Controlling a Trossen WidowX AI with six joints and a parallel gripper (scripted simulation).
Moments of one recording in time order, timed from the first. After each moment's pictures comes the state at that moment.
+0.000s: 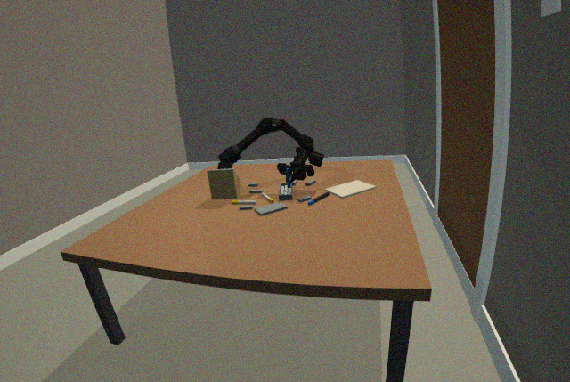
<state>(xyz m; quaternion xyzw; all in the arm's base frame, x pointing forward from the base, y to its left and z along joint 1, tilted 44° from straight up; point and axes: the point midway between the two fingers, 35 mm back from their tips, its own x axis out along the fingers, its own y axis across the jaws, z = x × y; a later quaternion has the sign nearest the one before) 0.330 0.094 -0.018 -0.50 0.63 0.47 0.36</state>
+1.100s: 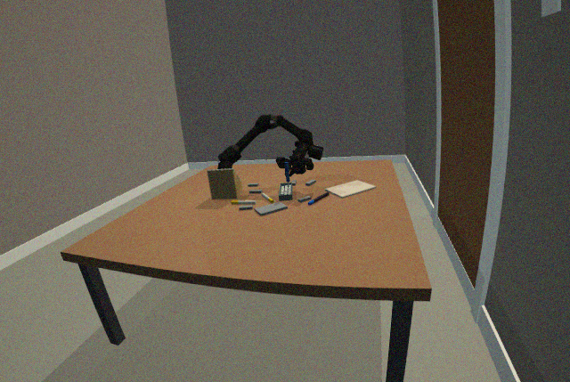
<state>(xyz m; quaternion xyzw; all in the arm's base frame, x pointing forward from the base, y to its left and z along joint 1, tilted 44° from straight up) 0.333 0.073 0.005 -0.49 0.63 0.47 0.36</state>
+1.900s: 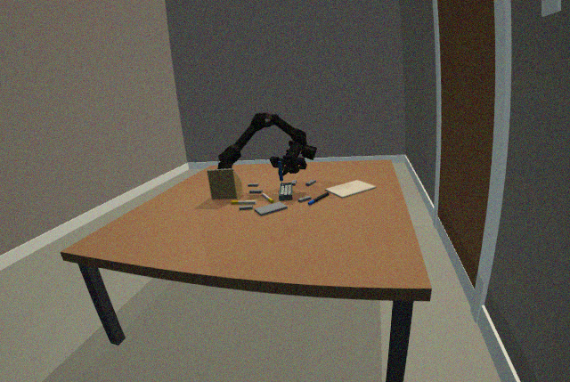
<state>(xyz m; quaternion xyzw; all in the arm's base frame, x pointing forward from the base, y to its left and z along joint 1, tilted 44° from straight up) 0.297 0.076 0.015 -0.50 0.63 0.47 0.36</state>
